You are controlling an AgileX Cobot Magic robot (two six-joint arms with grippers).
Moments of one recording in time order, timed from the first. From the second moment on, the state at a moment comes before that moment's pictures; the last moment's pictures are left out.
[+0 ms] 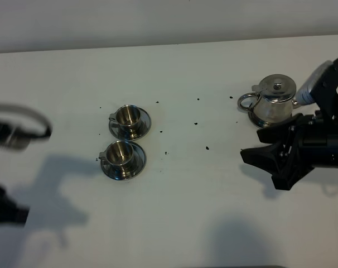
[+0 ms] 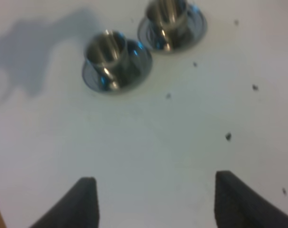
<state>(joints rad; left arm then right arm) -0.30 0.91 -0.72 0.05 1.01 -0.08 0.20 1.38 -0.60 1.48 0.68 -1.75</state>
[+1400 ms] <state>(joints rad) -0.06 0.14 -0.51 0.00 1.06 -0.07 0.20 1.38 -0.61 1.49 0.80 -1.75</state>
